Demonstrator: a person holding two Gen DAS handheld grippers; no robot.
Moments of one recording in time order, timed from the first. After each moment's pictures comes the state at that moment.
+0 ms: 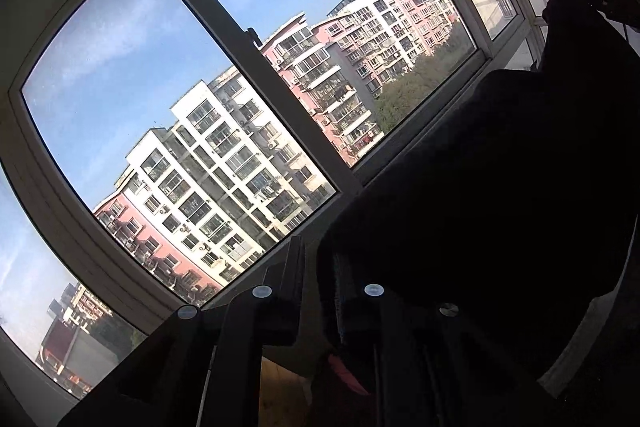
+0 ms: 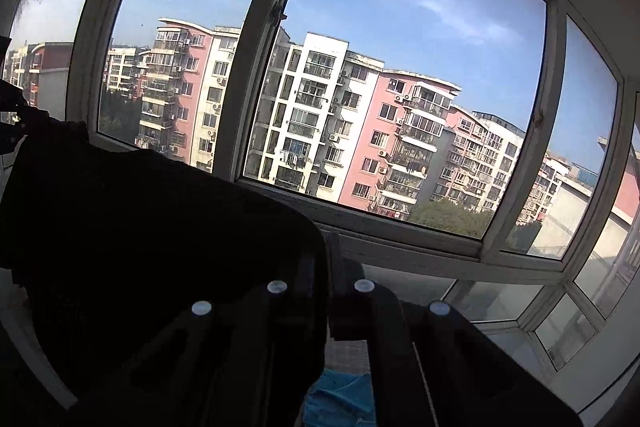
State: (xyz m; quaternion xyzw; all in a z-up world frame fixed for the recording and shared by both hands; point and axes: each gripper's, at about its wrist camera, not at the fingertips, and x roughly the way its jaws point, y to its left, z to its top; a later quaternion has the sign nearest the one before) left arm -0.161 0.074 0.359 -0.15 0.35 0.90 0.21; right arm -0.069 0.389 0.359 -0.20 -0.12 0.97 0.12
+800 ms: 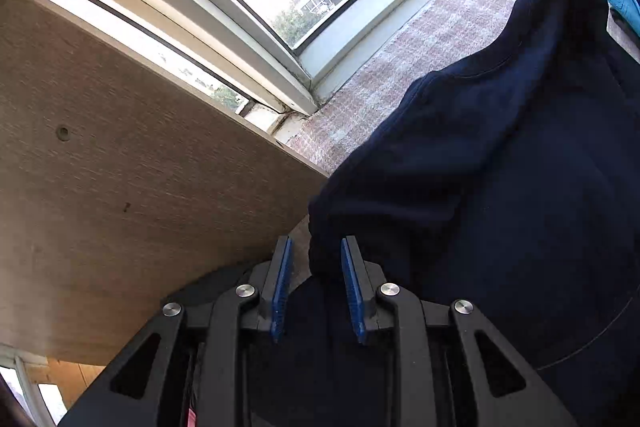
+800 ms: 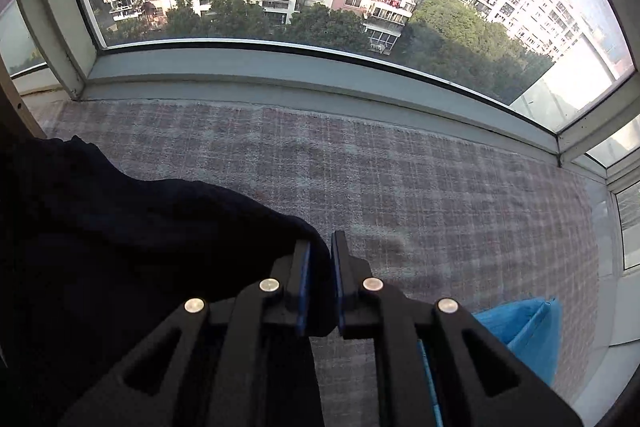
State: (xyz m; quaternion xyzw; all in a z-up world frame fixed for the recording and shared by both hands) left arm -0.503 0.307 -0.223 -0.46 0.43 0.75 0.22; right arm -0.419 0.564 -0.174 -0.56 -0.02 0.81 0.16
